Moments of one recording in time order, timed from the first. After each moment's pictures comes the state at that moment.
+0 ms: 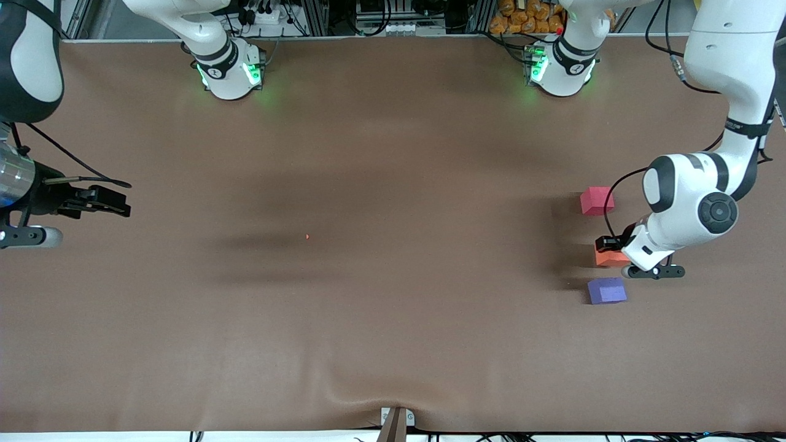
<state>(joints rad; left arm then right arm) 0.08 0.46 -0.05 -2.00 0.02 2.39 0.02 0.13 0.22 -0.16 -1.43 0.07 1.57 -0.05</state>
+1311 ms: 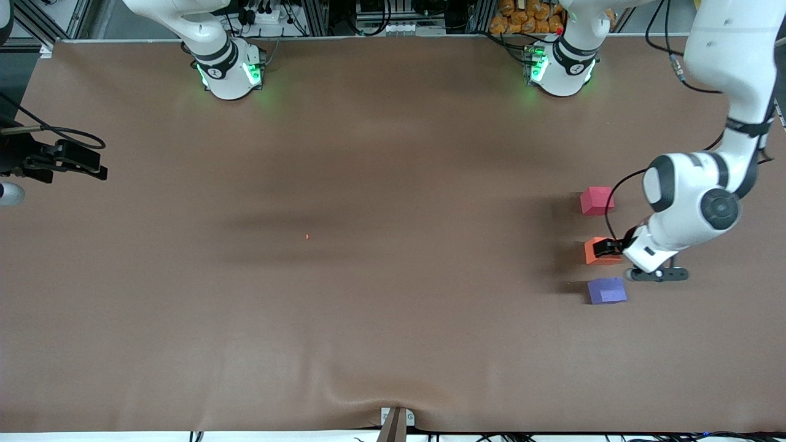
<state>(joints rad) 0.08 0.39 -0.05 -1.94 0.02 2.32 0.03 0.13 0.18 -0.15 -1.29 0.07 1.36 -0.05</state>
